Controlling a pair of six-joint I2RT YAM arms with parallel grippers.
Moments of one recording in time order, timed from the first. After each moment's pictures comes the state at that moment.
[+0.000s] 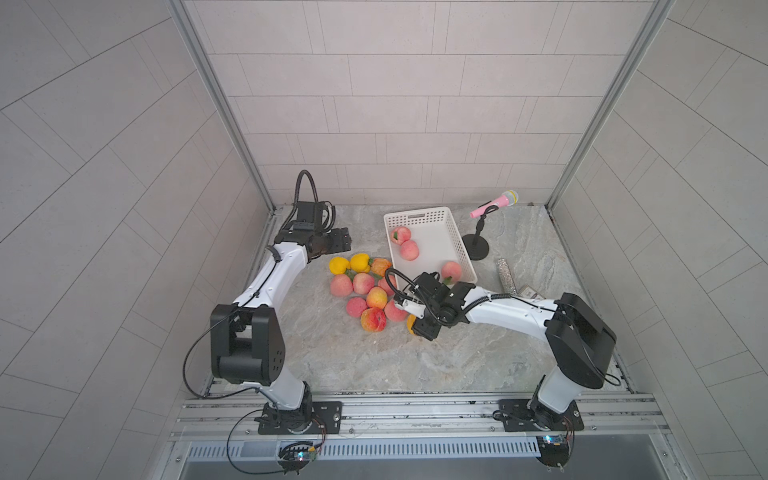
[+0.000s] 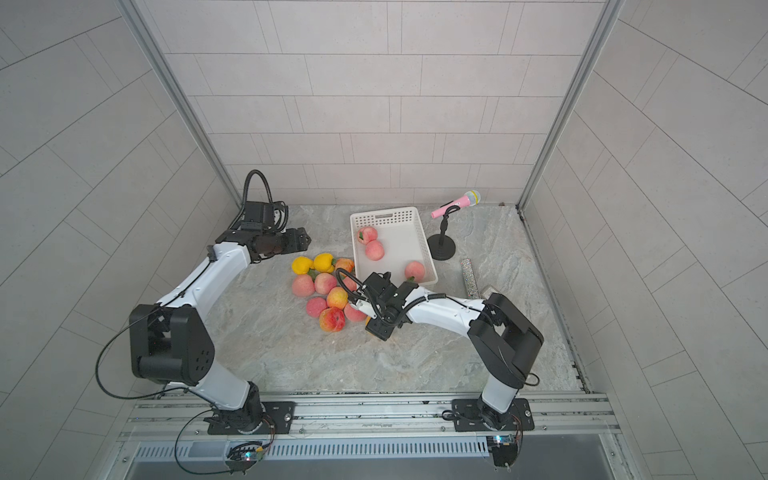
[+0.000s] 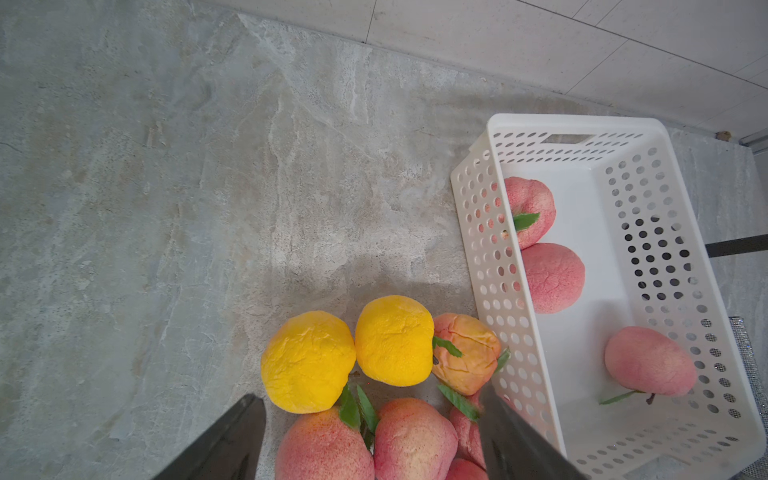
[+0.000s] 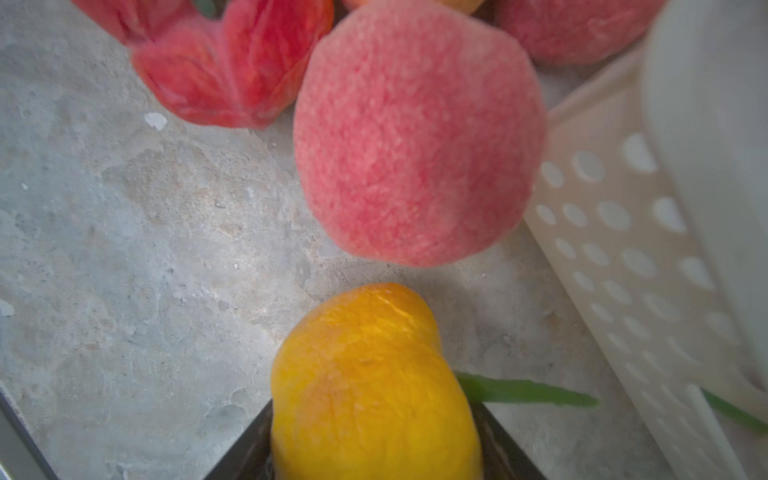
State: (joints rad) left arm -0.07 1.60 1.31 -0.58 0.19 -0.22; right arm 0.85 1.67 1.08 -0.59 -0.04 -0.21
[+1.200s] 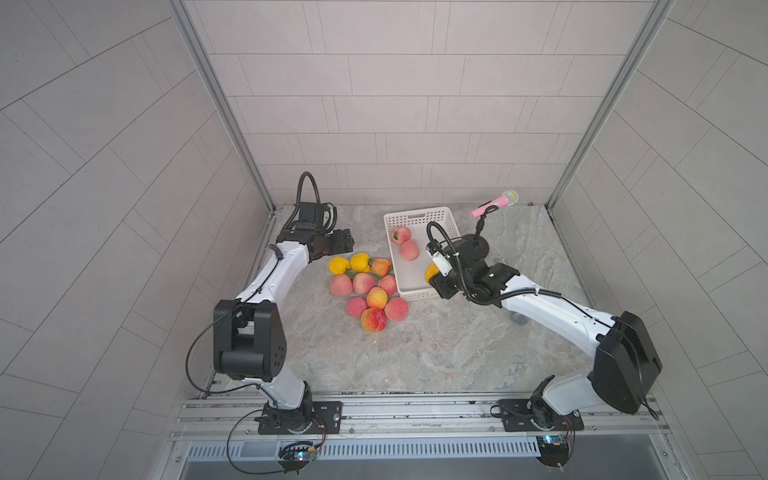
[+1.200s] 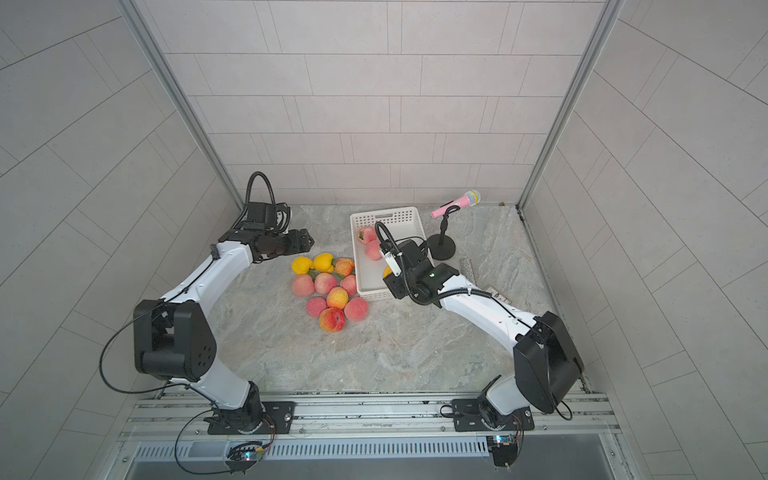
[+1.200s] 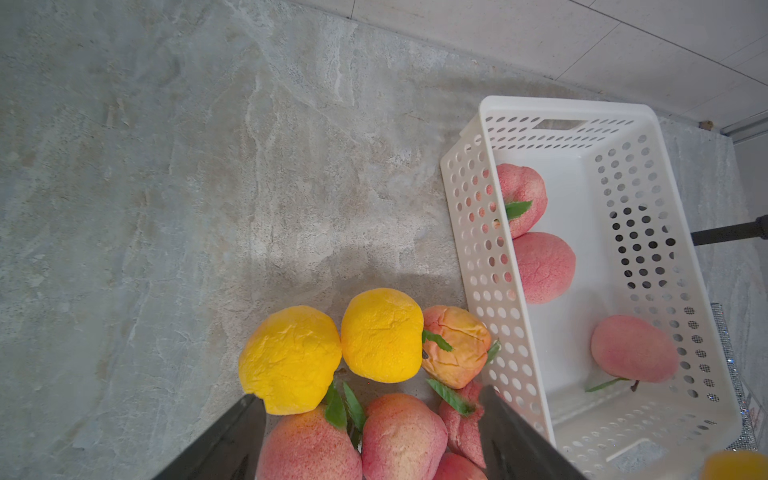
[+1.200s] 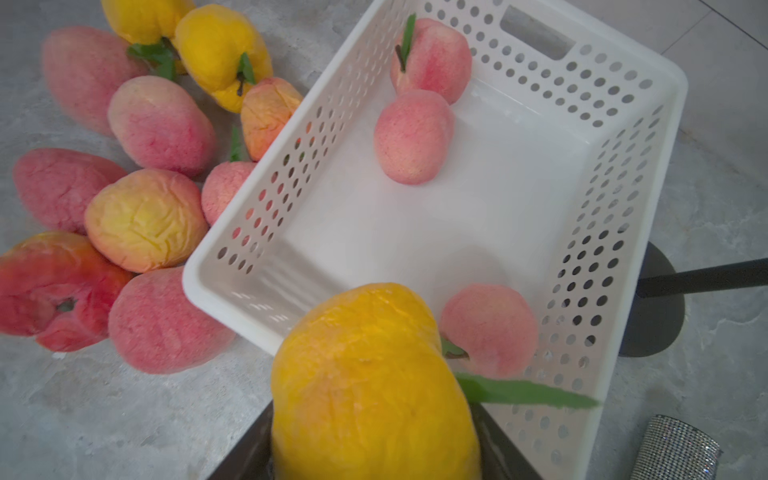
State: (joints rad) left arm -0.07 1.62 1.31 -0.58 0.24 -0.23; right arm 0.62 1.50 1.12 -0.45 0.10 -0.03
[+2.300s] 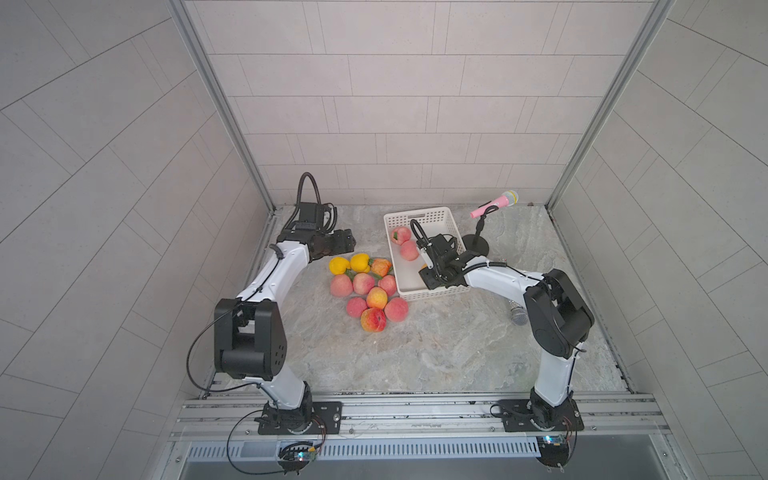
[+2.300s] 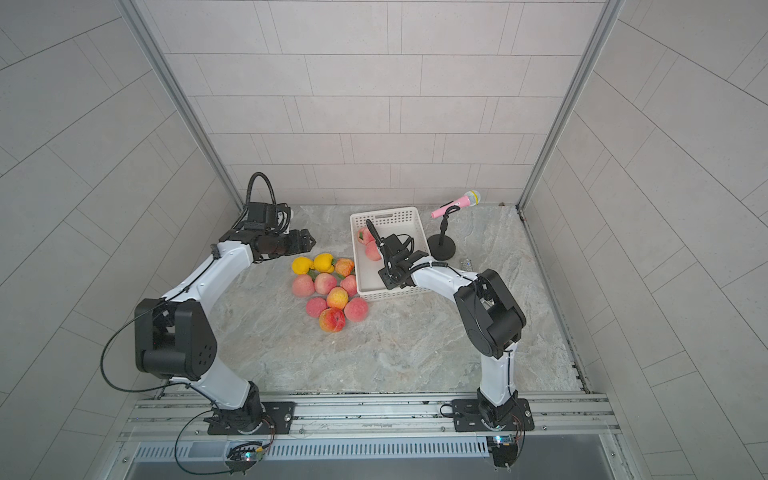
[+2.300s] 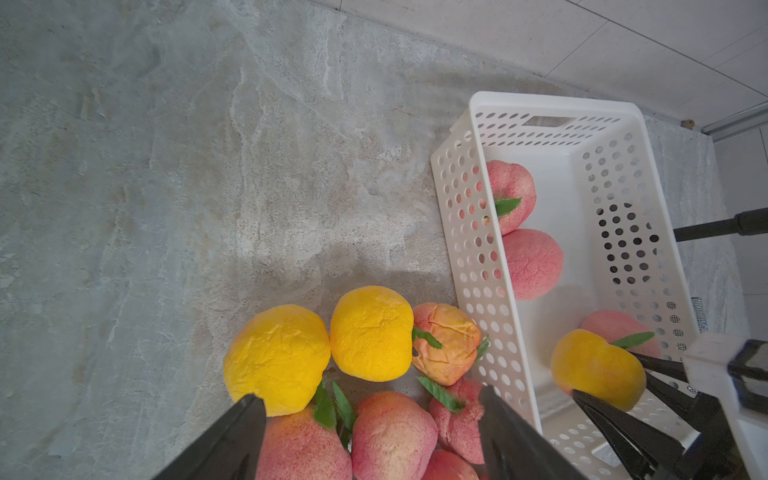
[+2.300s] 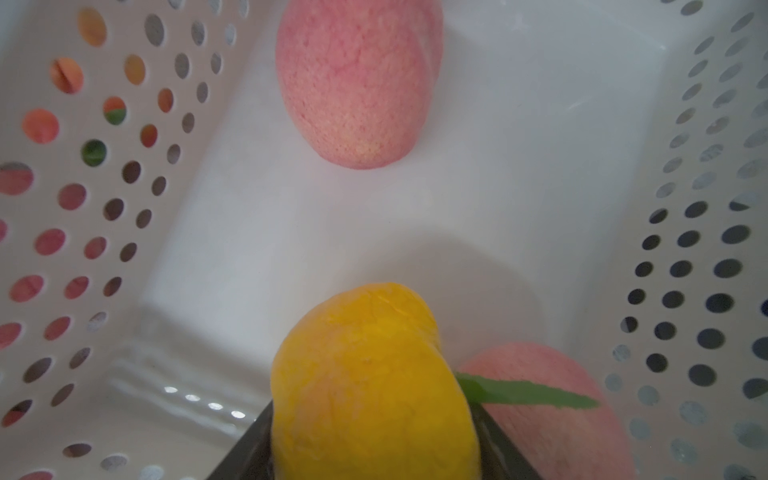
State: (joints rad) left arm -0.07 1.63 1.32 -0.58 0.26 -0.24; right arm 0.57 1.88 1.31 -0.43 0.16 0.02
